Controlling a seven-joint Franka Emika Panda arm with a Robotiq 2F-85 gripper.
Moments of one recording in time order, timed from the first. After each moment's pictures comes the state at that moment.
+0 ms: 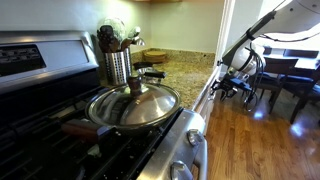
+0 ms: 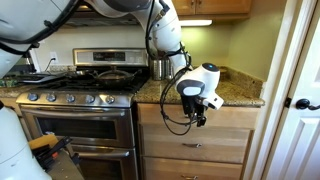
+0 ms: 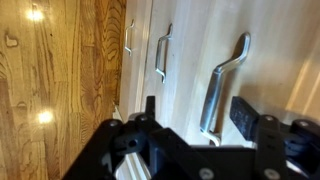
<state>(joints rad) -0.37 0.84 0.11 -1.72 0.59 2.73 0.02</state>
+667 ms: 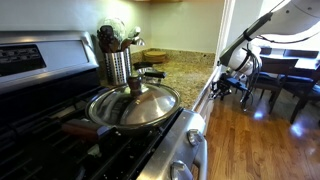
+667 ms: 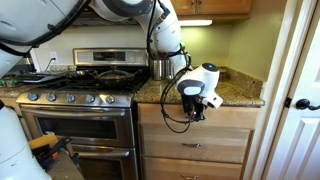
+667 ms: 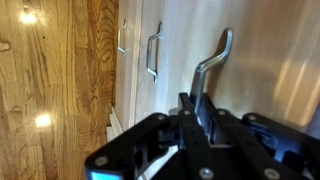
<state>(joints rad) -0.35 0.87 0.11 -1.67 0.59 2.73 0.06</state>
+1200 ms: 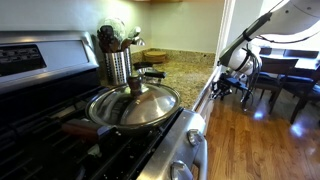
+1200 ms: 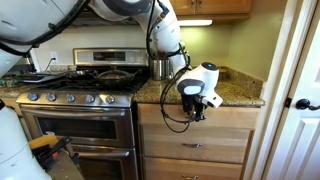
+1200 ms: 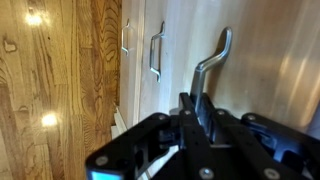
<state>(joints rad) -0.33 0.86 0.08 -1.67 0.58 2.72 0.10</state>
